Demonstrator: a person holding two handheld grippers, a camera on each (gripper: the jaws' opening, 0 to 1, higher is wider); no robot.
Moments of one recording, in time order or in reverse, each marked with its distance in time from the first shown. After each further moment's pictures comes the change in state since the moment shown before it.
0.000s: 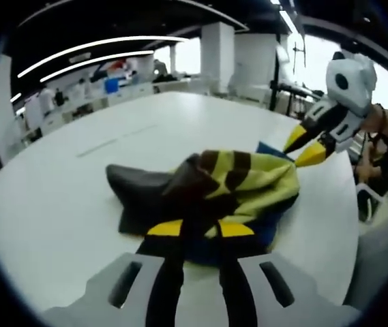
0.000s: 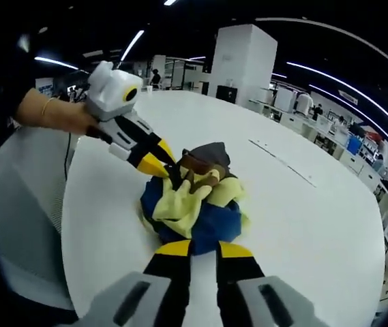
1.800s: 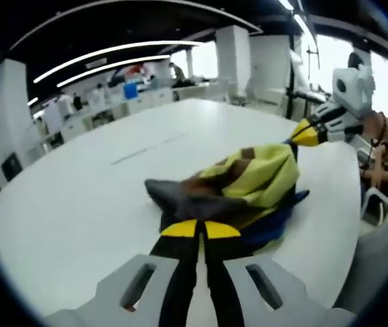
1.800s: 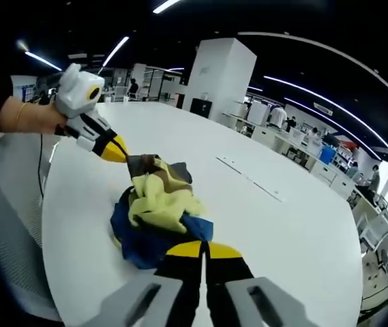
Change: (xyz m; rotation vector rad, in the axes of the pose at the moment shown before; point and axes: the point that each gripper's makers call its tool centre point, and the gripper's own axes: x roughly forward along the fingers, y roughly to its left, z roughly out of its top) left arm -0.063 0.030 0.023 0.021 -0.028 0.146; right arm -0.024 -0.042 0.030 0.014 -0.090 -0.193
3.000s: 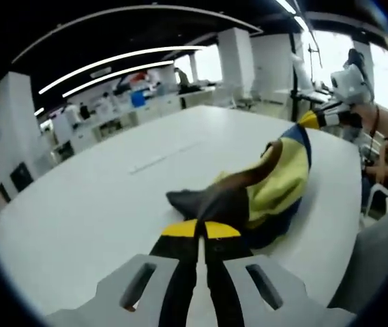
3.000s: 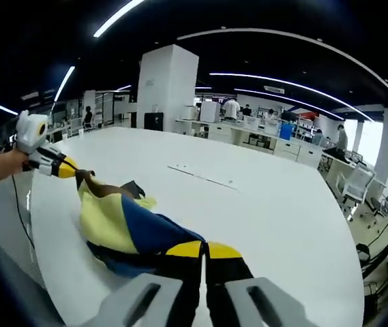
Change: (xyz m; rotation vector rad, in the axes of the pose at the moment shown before) left arm -0.026 0.019 0.014 0.023 -0.019 0.034; right arm -0.040 -0.064 -0.015 0.294 -0.029 -0.193
